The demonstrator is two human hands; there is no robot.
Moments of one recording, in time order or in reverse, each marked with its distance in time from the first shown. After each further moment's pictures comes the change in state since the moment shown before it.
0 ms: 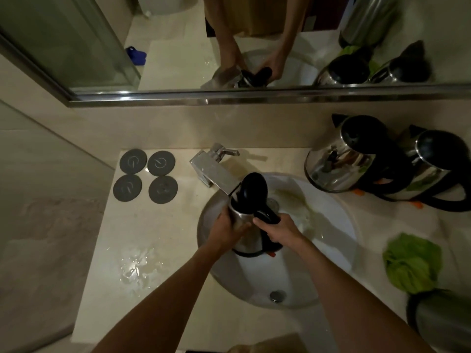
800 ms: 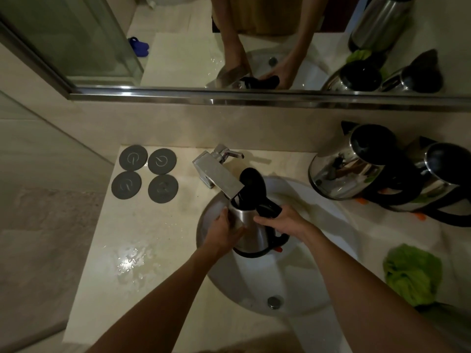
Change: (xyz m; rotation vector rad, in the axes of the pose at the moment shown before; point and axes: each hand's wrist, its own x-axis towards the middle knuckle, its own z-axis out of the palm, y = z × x) left_hand 0.009 -0.015 -0.003 0.001 -0.013 -0.023; right_hand 0.018 -0.035 -0.021 -0.208 -0.131 0.008
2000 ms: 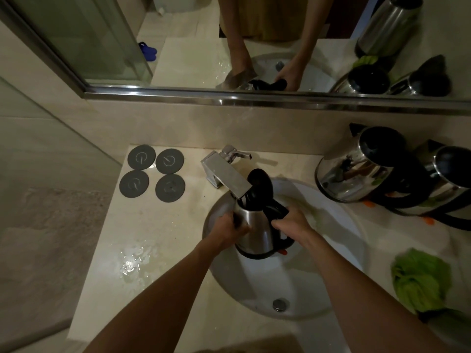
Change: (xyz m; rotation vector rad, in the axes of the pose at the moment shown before) left_hand 0.018 -0.010 -0.006 0.089 -0.062 -0.004; right_hand -0.007 -0.001 0.011 -0.001 0.168 0.032
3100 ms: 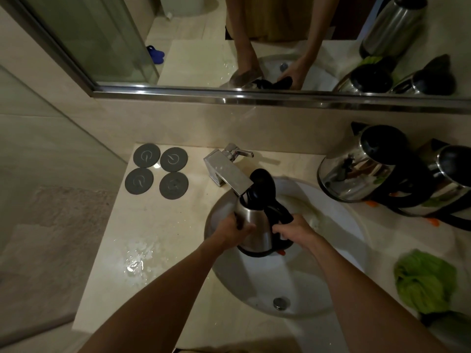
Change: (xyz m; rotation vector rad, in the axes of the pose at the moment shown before) left_hand -0.010 0.004 0.008 -0.058 0.001 -0.053; right_hand 0.000 0.020 0.003 0.072 -0.099 0.055
